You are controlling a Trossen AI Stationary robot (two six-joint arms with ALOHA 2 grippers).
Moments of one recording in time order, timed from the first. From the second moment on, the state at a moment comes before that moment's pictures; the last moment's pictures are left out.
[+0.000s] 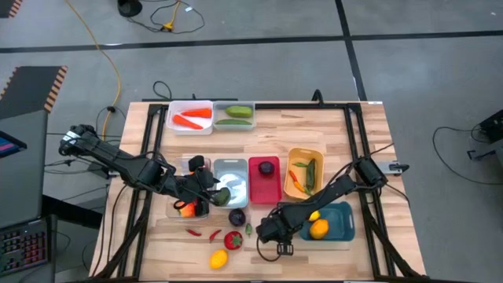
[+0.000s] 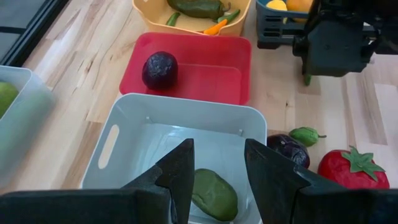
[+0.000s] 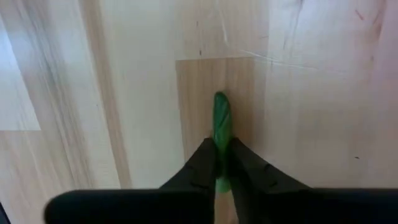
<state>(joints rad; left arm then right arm) -0.40 1.23 1.01 -0.61 -0.45 -0.40 0.47 2.10 1.51 -0.87 -0.11 0.52</state>
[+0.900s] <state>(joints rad) -0.40 1.23 1.01 -0.61 -0.44 -0.40 0.35 2.08 1.78 -1.57 0.27 0.28</state>
